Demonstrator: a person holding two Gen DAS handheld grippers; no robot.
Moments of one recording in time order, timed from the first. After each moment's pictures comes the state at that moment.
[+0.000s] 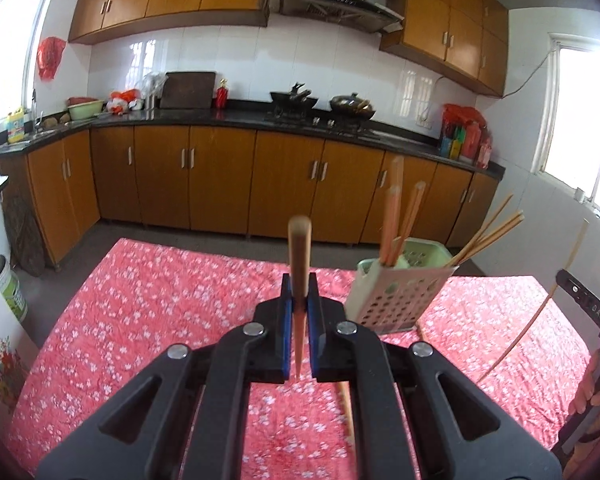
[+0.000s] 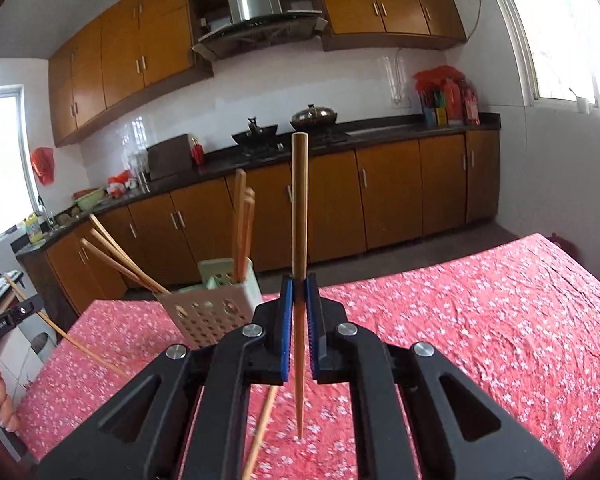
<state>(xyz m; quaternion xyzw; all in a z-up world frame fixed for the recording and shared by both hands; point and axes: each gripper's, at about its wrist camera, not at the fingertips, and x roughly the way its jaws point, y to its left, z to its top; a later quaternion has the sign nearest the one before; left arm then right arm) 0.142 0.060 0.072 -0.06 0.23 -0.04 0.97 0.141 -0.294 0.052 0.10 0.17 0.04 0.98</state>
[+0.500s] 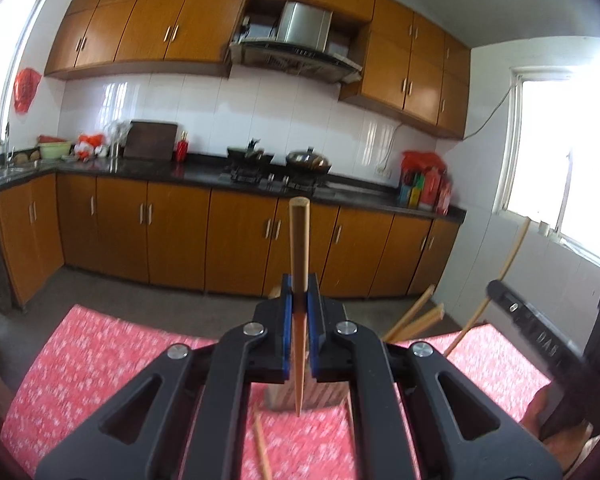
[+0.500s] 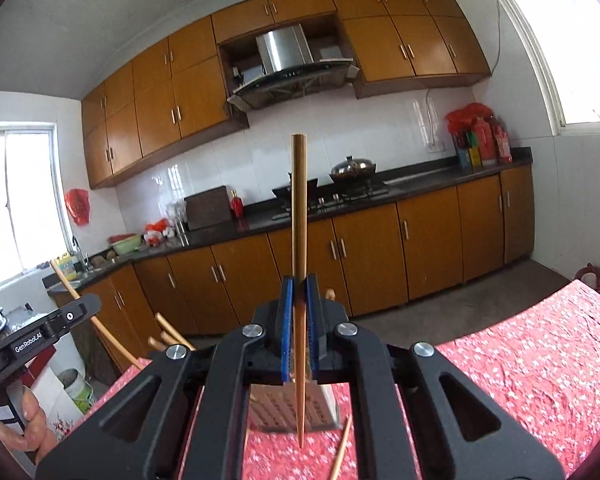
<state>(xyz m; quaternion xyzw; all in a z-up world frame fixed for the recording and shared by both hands) 0.162 -0.008 0.158 -0.07 0.13 -0.10 0.98 0.161 -0.266 0.114 0.13 0.08 0.09 0.98</state>
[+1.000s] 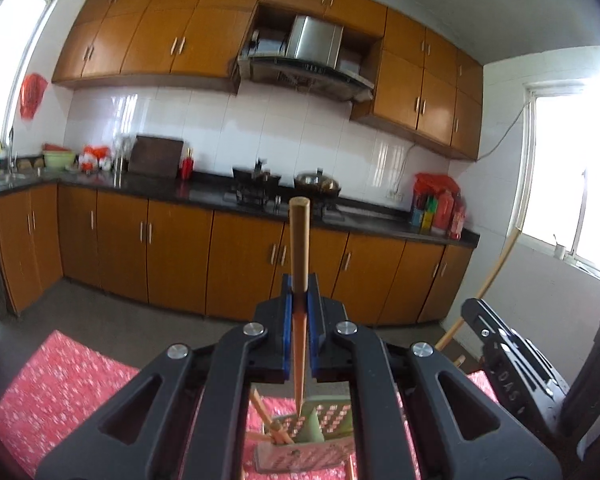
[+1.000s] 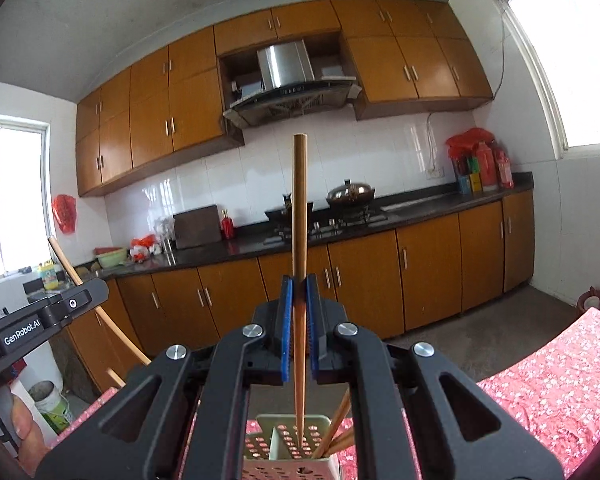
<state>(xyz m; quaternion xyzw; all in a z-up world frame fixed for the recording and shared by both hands) 0.246 -0.032 0.156 -0.09 0.12 -0.08 0.99 0.232 -0.238 0.101 0.11 0.05 0.07 0.99</state>
